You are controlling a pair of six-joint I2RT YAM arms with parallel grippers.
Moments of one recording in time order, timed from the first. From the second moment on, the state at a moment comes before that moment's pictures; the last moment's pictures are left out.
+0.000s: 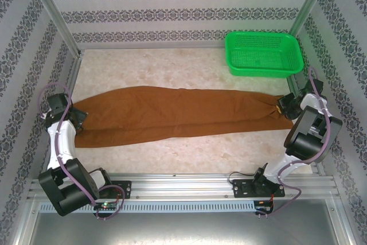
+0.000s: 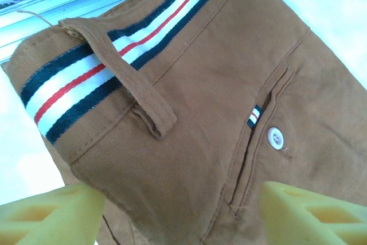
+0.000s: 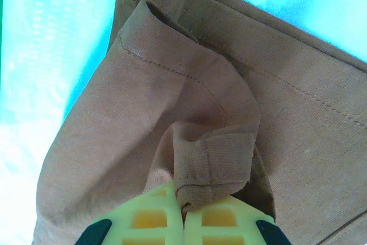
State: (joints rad) left arm 0.54 1.15 0.78 -0.68 -0.09 -0.66; right arm -0.57 1.68 1.06 -0.60 -0.38 0.63
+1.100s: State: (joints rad) left arm 0.54 1.47 1.27 -0.62 0.07 -0.74; right arm -0.57 1.75 1.50 -0.75 -0.43 0.68
